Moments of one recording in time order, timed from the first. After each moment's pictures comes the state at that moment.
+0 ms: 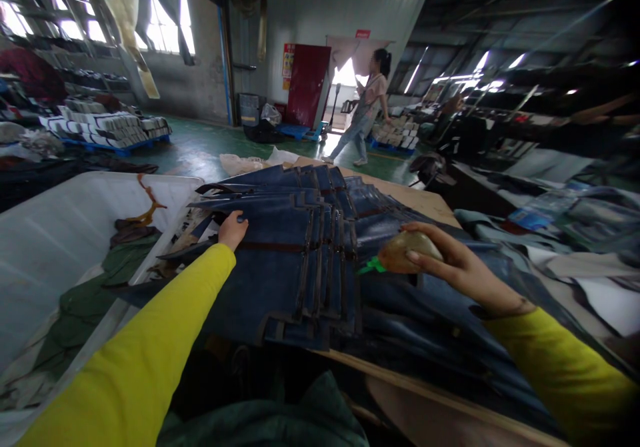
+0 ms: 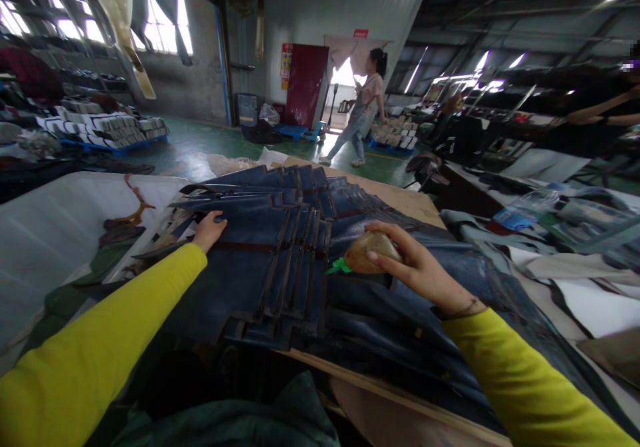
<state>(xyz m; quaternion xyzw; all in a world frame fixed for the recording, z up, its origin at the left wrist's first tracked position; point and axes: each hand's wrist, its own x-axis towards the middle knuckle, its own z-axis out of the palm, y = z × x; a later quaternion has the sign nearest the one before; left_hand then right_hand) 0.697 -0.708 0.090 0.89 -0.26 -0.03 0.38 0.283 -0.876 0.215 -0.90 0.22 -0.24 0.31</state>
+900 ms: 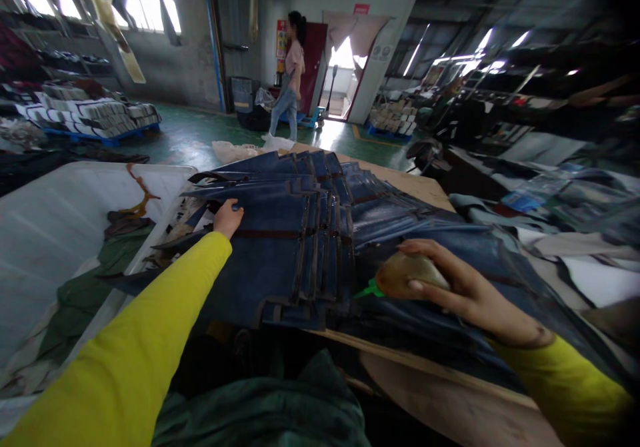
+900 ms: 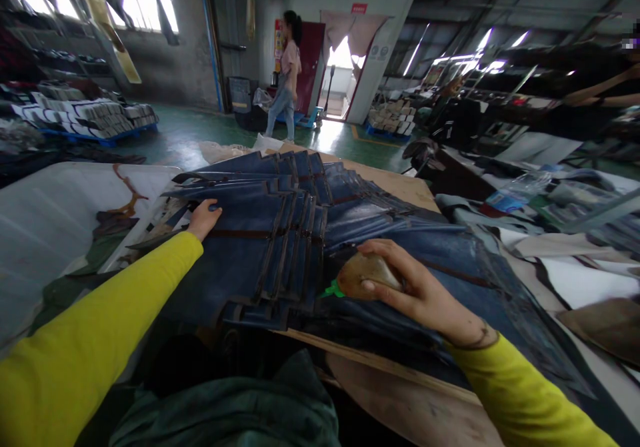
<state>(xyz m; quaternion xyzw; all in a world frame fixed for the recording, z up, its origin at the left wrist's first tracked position) 0.699 -0.708 0.087 0.89 -0.26 -0.02 0.37 0.251 -0.830 0.205 -0.94 0.16 -0.19 0.23</state>
